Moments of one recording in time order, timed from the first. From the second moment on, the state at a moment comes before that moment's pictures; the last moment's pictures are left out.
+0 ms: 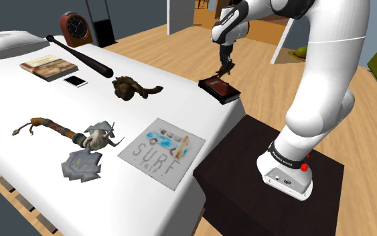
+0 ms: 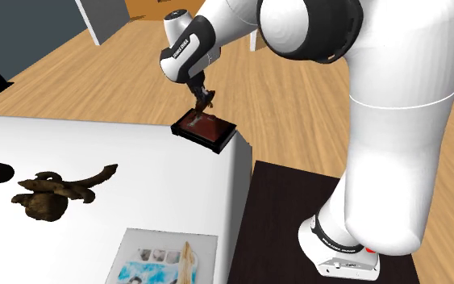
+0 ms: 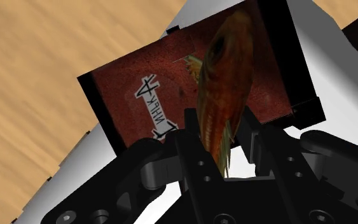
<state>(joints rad) -0.27 0.40 -0.32 -1.89 -0.09 2.31 -1.48</state>
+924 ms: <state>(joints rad) -0.29 0.51 -0.31 -1.91 -0.06 2.43 -1.48</state>
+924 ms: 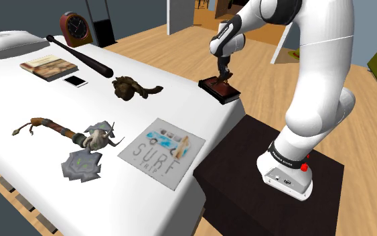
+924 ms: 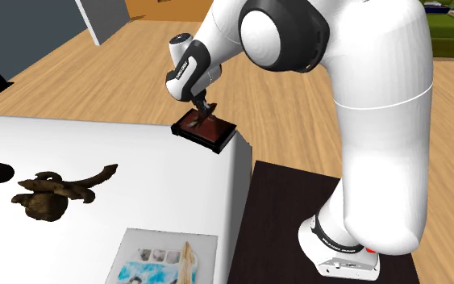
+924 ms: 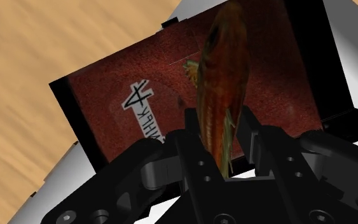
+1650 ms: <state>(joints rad) -0.29 0.52 -0.30 -1.91 -0.06 2.44 -1.48</state>
